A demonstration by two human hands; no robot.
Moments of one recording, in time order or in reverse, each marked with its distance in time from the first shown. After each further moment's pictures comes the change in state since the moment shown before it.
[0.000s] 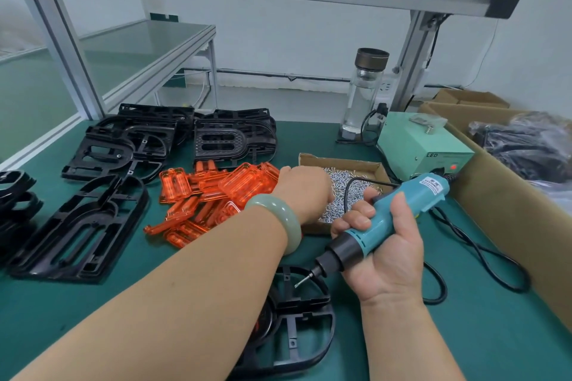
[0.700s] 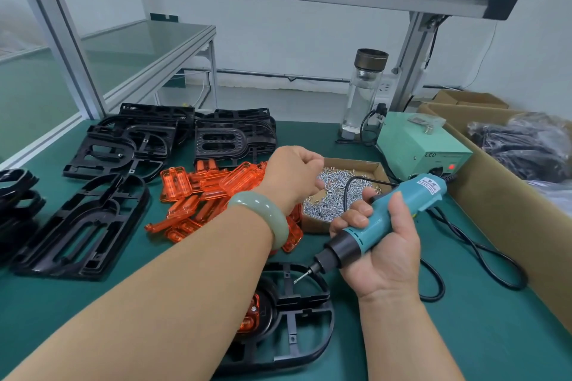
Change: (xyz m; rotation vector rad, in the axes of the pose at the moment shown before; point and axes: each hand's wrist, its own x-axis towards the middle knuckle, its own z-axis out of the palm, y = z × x) left_hand -0.010 -0.005 -0.013 -1.108 0.231 -0.363; right_hand 0.001 0.001 -0.002 0.000 0.026 -0.003
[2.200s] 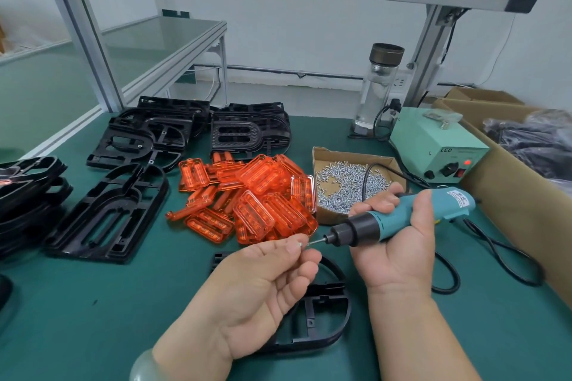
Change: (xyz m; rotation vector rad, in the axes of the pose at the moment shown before) left_hand -0.145 -0.034 -0.052 -0.928 -0.163 -0.508; right_hand -0.010 0.007 0.010 0.145 0.010 -0.075
